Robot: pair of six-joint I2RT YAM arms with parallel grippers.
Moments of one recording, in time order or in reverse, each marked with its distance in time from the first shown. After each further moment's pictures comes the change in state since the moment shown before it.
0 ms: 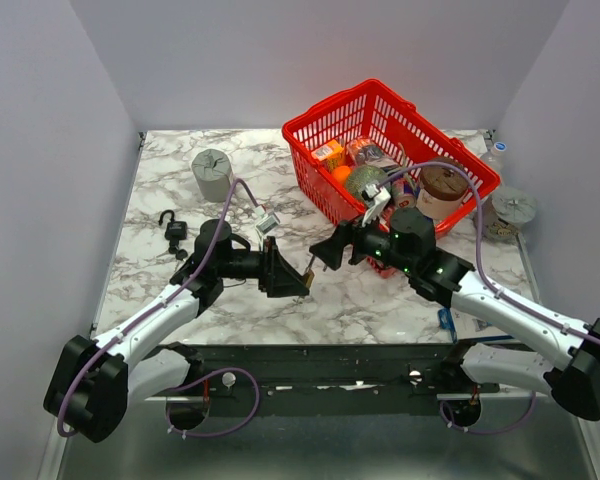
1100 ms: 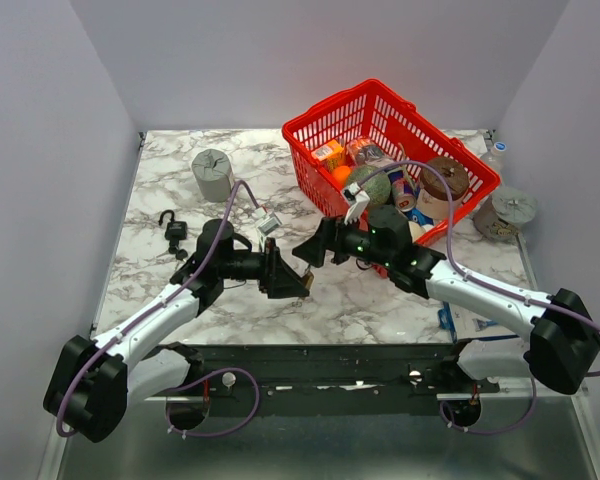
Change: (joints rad) left arm 0.001 0.000 0.003 -0.054 -0.021 0.037; right arm 0.003 0.197 -0.010 0.154 -0.106 0.221
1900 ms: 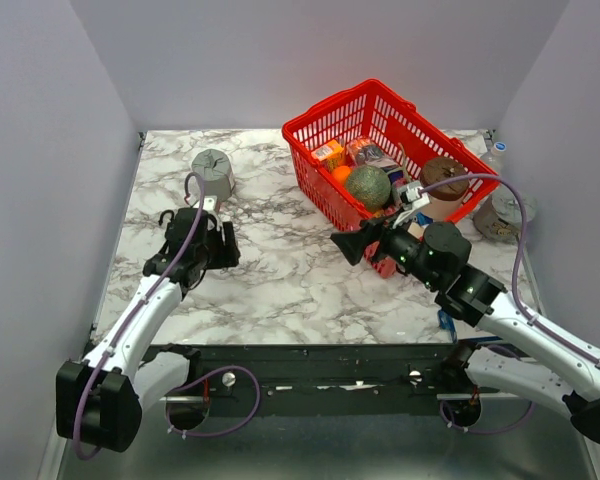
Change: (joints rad) left arm 0.249 -0.044 0.153 -0.663 -0.913 0.316; right arm 0.010 -0.398 -0.037 -0.164 0.302 -0.199
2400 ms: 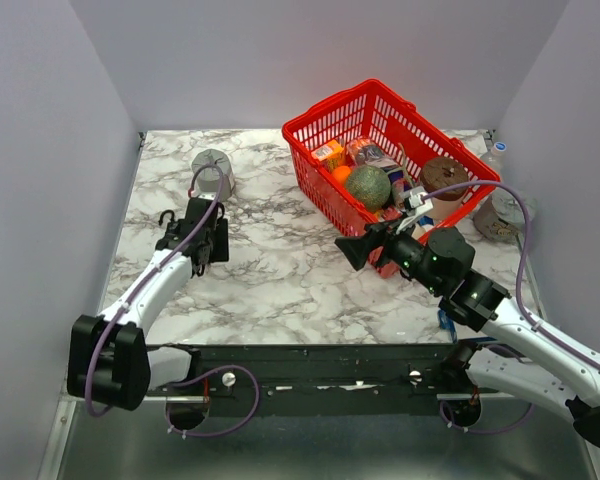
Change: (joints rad) left arm 0.015 0.187 0.113 -0.086 -0.373 0.101; right arm 0.000 -0.053 -0.045 -0.021 0.018 -0.034
